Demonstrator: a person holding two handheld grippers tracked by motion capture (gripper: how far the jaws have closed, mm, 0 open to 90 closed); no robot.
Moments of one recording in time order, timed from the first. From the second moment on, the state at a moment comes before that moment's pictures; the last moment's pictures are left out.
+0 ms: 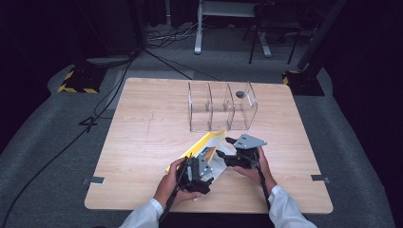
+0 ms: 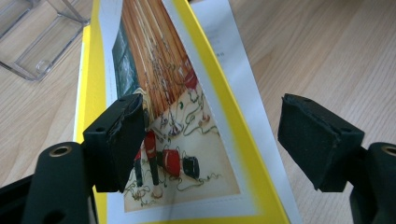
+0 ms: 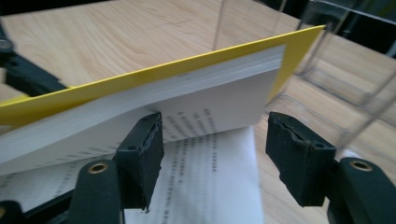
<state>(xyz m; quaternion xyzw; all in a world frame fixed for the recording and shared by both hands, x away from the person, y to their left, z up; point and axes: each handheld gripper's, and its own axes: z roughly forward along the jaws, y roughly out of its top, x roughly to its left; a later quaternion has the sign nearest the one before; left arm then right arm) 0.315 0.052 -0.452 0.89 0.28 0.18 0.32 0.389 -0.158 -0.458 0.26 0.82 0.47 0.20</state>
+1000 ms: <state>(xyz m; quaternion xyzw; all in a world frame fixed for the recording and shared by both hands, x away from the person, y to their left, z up) 0.319 0.051 -0.440 0.88 0.29 0.22 0.29 0.378 -0.139 -0.449 0.26 0.81 0.48 0.20</state>
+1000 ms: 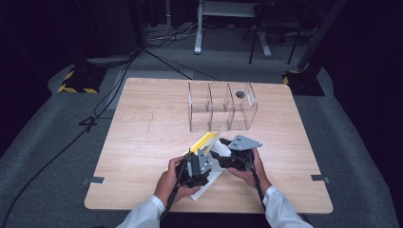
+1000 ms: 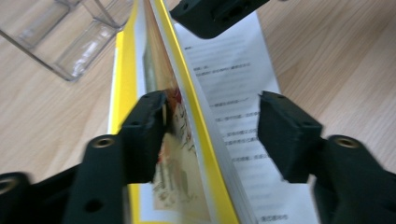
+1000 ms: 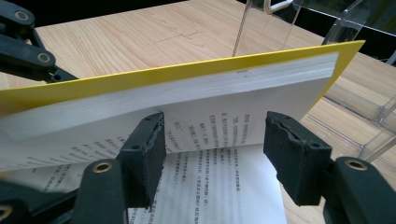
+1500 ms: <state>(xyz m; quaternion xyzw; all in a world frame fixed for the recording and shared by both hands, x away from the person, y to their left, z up) 0.315 0.094 -0.435 0.88 0.25 0.22 0.35 0.381 -0.164 -0.452 0.24 0.82 0.49 0.16</state>
